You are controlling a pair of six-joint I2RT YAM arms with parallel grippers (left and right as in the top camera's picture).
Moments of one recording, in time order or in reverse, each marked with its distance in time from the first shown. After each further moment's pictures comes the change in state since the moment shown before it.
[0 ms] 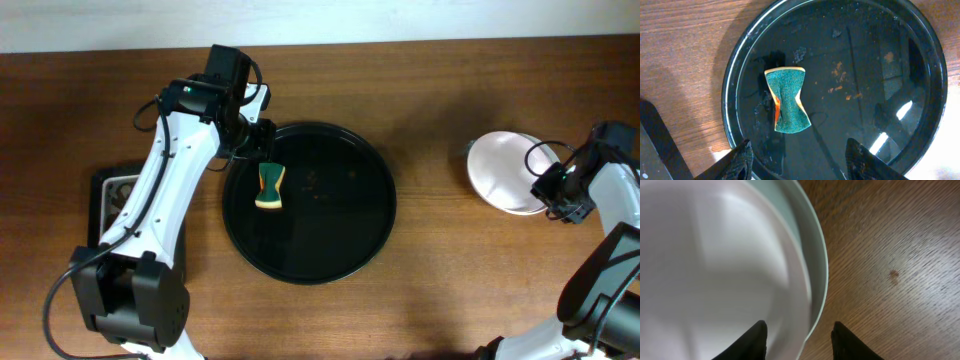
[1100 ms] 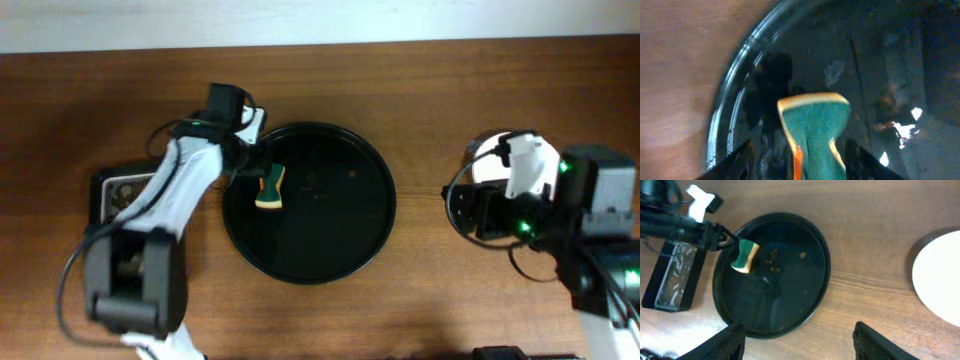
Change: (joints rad) left arm 0.044 0.059 -0.350 0.458 0.008 0.050; right arm 0.521 -0.769 0.083 -0.363 -0.375 -0.285
